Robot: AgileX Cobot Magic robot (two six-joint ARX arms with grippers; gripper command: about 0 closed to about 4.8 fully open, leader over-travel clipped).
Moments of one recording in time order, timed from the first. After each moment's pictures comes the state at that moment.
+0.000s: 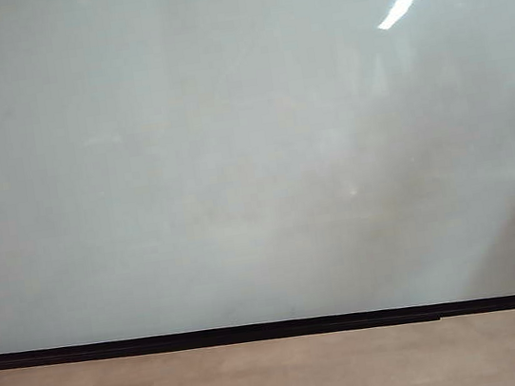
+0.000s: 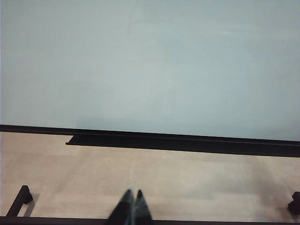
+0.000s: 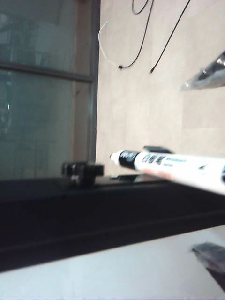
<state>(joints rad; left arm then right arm) 0.00 0.00 0.00 -0.15 0.02 -0.01 -0.53 1.91 0.56 1.39 -0.54 -0.01</state>
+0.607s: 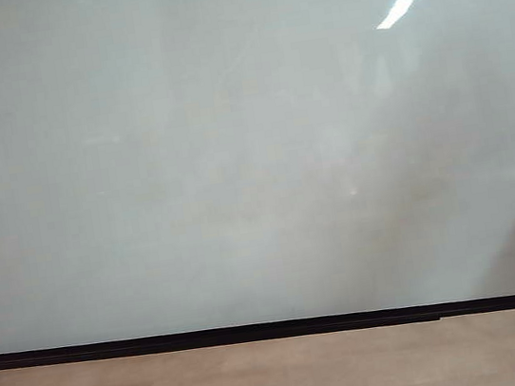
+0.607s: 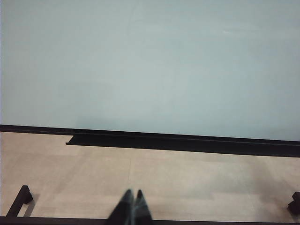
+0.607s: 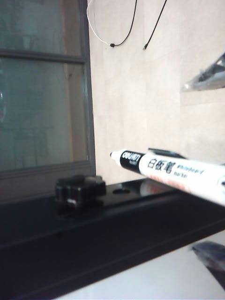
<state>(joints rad) 0.00 0.00 0.00 -0.15 0.02 -0.01 -0.52 1.98 0.64 1.38 -0.58 0.10</state>
